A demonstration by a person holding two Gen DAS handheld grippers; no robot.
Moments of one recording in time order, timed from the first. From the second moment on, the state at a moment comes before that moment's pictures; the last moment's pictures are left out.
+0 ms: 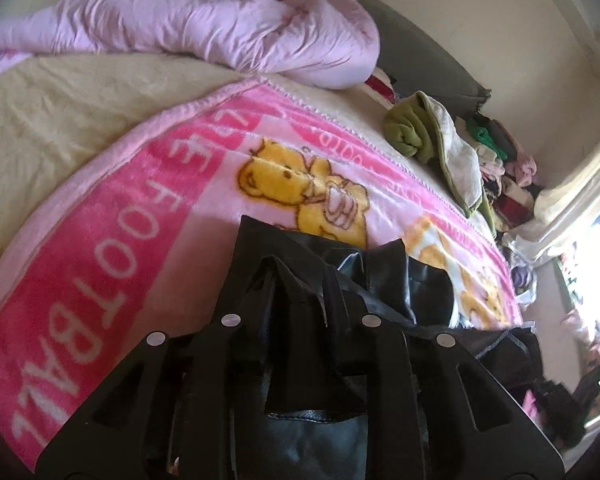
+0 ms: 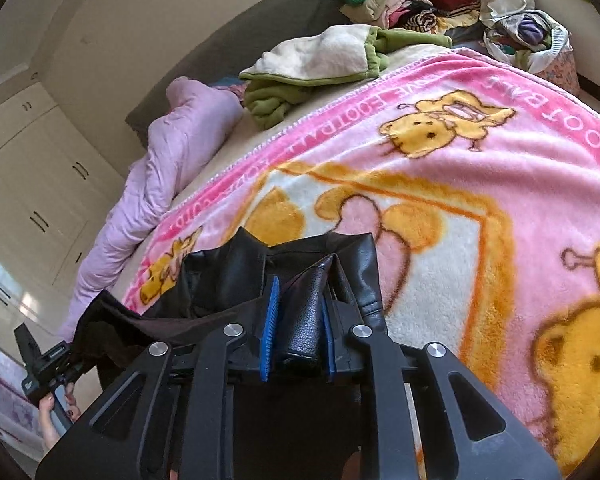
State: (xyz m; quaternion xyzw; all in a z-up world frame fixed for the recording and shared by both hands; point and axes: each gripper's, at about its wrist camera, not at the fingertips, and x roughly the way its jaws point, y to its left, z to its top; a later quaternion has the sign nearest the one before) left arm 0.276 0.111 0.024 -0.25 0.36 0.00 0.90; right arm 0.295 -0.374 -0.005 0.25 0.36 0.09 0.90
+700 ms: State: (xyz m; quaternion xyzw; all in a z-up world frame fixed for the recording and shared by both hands) left arm 0.259 0.107 0.051 -0.19 0.30 0.00 0.93; right arm 0.272 -0.364 0.016 0.16 0.30 0.06 0.94
